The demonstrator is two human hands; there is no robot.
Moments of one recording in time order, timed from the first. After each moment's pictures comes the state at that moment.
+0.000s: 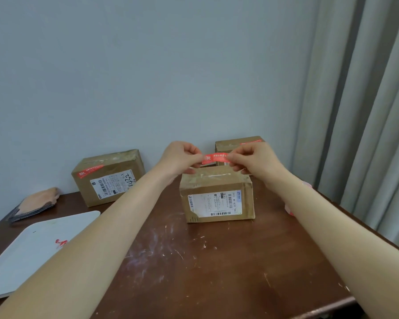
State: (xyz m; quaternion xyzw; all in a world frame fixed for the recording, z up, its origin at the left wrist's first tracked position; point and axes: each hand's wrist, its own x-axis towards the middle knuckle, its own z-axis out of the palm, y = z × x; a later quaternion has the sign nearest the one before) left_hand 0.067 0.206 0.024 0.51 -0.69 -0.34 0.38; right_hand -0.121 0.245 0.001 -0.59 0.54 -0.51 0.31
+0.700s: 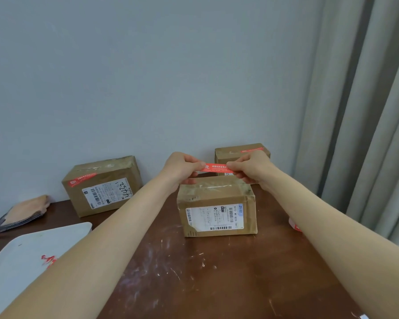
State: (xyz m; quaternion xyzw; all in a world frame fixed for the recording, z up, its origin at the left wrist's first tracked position) left_hand 0.057 0.166 0.011 0.55 -0.62 -0.40 0.39; right_hand -0.127 0.188 -0.002 -0.51 0.63 -0.46 0.36
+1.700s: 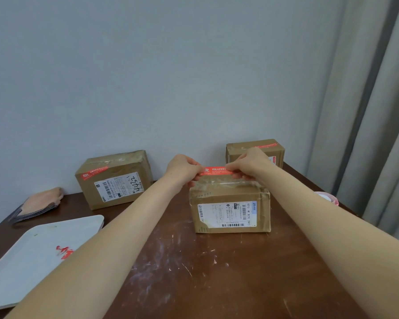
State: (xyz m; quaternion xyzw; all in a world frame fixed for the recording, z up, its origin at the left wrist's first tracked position) left_hand 0.078 0.159 -0.002 0.61 -0.62 -0.35 0.36; right_hand -0.098 0.164 -0.004 -0.53 0.67 -0.38 0.36
